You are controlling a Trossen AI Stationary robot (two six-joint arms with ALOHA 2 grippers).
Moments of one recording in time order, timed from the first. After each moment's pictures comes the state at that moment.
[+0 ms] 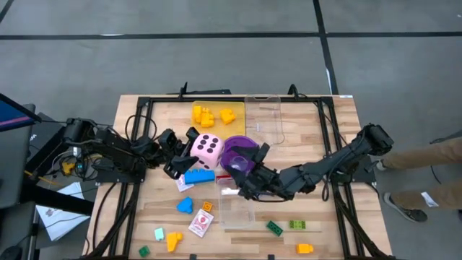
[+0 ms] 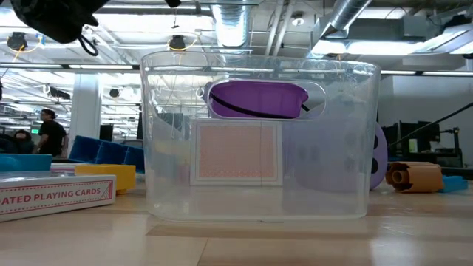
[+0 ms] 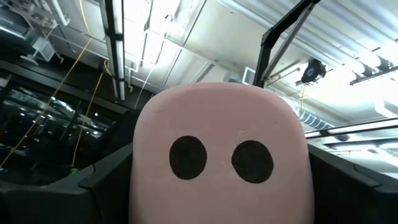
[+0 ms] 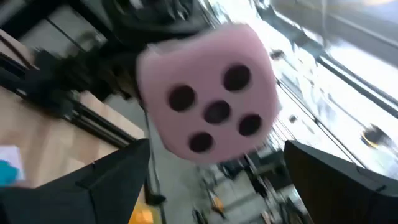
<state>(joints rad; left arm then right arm) -0.15 1.33 0.48 1.57 -0.04 -0.34 0.47 1.64 1.29 0.45 0.94 -1.05</state>
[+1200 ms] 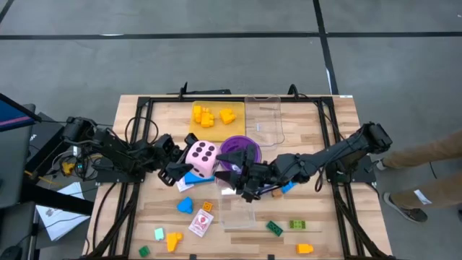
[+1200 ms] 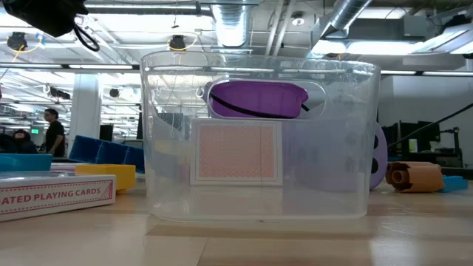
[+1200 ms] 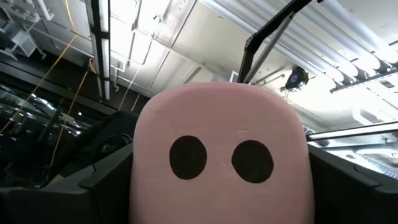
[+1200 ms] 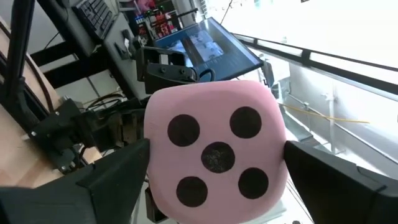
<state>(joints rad) -0.23 1.34 0.48 1.55 -0.08 -0.34 0.35 1.64 1.30 0.51 0.48 -1.28</state>
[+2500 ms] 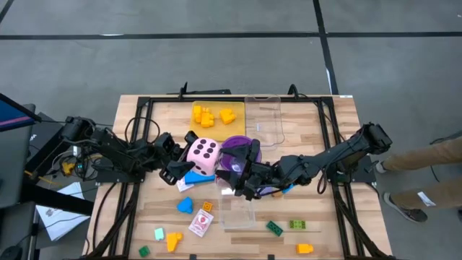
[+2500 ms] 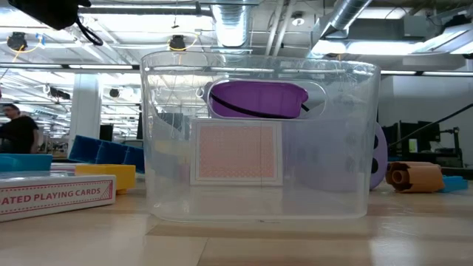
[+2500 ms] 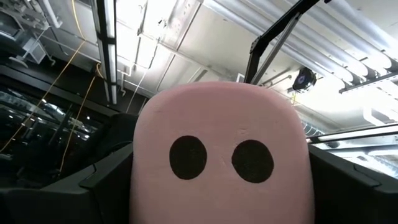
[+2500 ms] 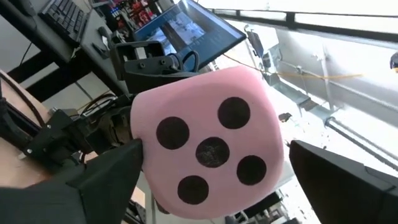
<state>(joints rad) -0.24 1.34 0.52 1.47 -0.10 -0.31 0.37 1.64 1.33 0.56 0.62 -1.13</state>
